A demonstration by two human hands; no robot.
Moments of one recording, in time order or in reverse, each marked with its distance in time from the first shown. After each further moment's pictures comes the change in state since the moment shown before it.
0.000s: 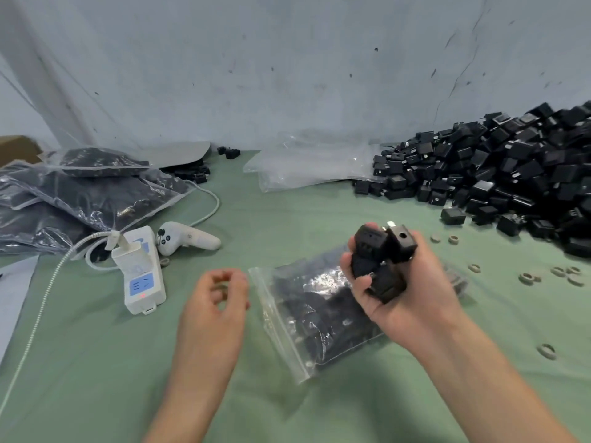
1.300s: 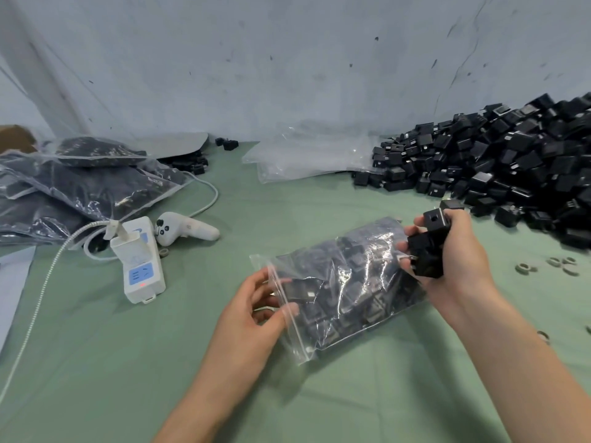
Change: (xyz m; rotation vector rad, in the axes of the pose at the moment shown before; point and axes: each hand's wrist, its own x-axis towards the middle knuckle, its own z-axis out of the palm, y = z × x) left_hand -0.010 -0.030 0.019 -0.177 -0.363 0.012; right_hand 0.016 -0.038 -0.033 -0.382 0.330 -0.406
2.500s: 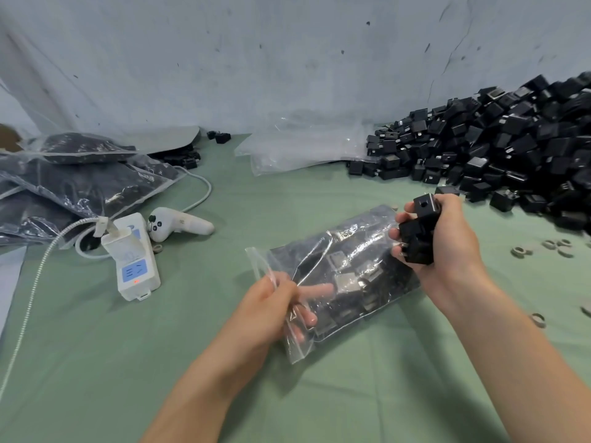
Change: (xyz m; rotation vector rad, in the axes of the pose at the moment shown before) left_hand 0.010 0.025 0.017 -0.107 -0.289 -0.283; right_hand -0.011 -0.002 0.008 -0.008 0.003 0.000
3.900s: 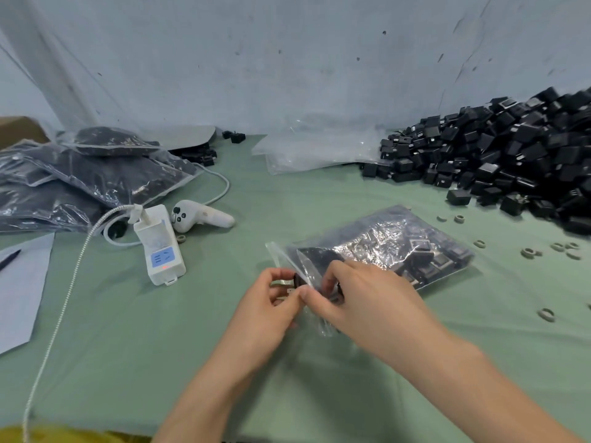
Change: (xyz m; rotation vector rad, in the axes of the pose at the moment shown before) left_hand -0.015 -0.025 -0.026 0.098 0.274 0.104; right_hand -0.082 0.058 0.038 -1.662 -0.423 -0.632
